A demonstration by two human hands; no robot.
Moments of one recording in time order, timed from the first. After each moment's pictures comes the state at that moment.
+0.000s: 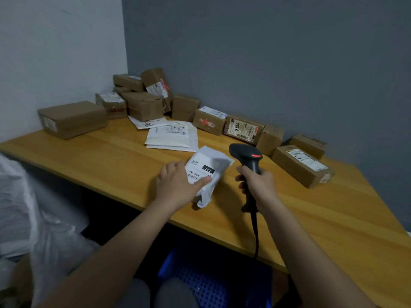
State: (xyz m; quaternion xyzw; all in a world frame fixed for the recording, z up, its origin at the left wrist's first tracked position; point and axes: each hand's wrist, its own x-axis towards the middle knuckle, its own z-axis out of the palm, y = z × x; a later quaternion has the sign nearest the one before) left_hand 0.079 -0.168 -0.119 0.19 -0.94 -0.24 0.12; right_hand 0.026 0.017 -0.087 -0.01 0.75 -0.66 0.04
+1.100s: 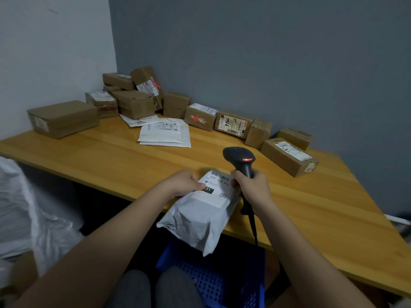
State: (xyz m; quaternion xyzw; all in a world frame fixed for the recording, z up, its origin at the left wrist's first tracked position) left_hand 0.077 -0.151 -0.106 0.08 -0.90 -0.42 -0.09; right_hand 0.055 0.035 -0.098 -0.01 0.79 -0.61 0.01
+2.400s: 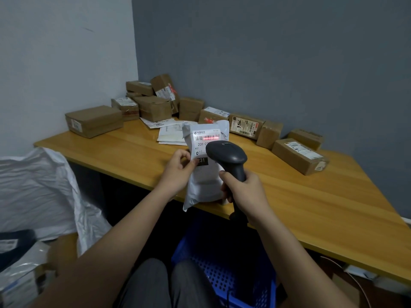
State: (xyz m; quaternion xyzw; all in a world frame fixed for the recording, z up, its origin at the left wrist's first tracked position) left_hand 0.136 -0.169 -0.104 0.08 -0.73 -0.65 0.22; right_hand 0.149 0.009 -0.073 -0.13 0.76 -0.63 0.04
